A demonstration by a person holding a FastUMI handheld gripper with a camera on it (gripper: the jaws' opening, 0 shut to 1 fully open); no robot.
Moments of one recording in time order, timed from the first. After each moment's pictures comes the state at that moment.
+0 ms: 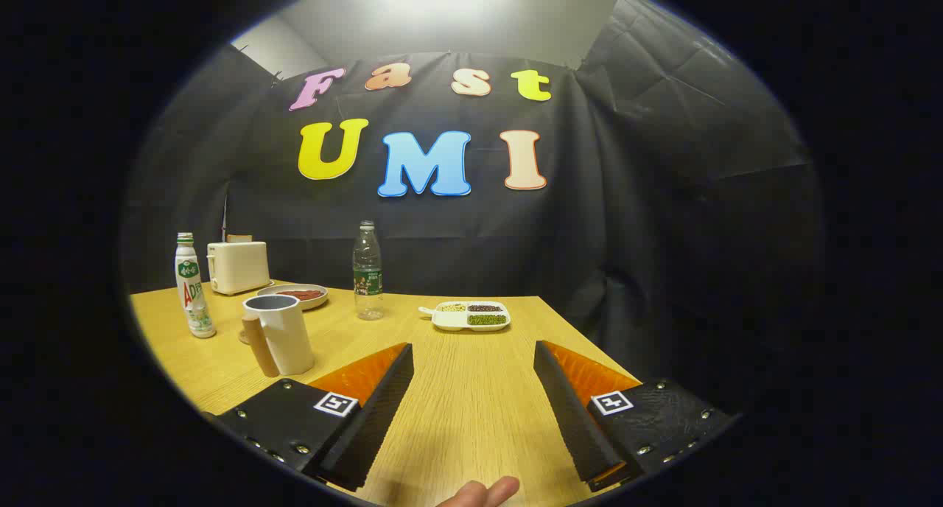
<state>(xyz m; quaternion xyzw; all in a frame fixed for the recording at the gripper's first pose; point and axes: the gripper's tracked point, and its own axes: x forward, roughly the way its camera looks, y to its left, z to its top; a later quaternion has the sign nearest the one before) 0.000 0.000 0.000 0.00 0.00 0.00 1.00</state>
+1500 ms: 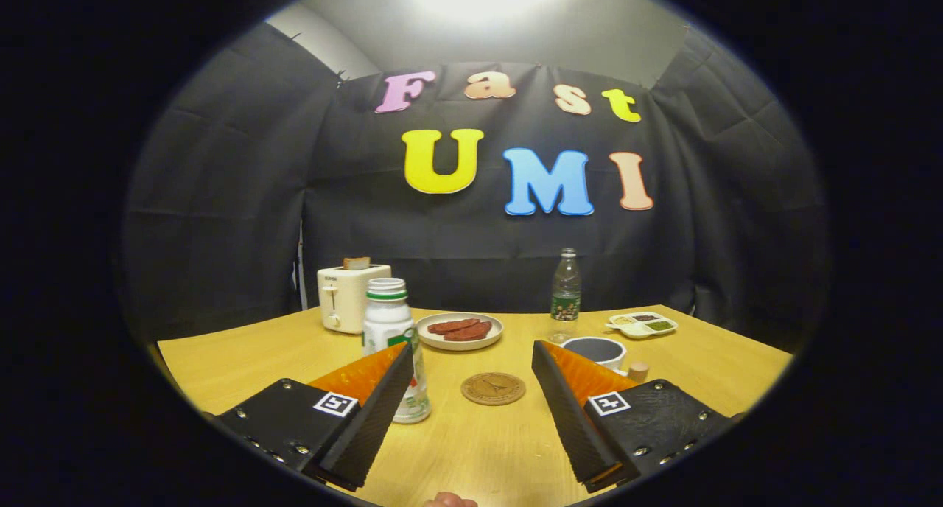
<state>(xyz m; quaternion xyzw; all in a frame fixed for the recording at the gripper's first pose) -0.056 0.395 0.053 0.00 -0.02 0.10 0.99</state>
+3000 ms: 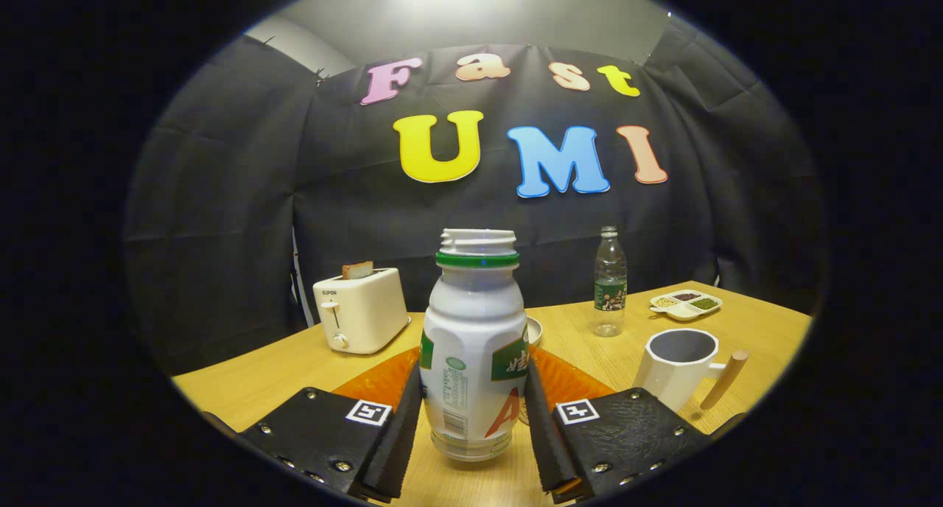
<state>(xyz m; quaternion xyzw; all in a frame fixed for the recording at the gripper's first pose) 0.025 0.426 0.052 0.08 0.00 0.08 0.99</state>
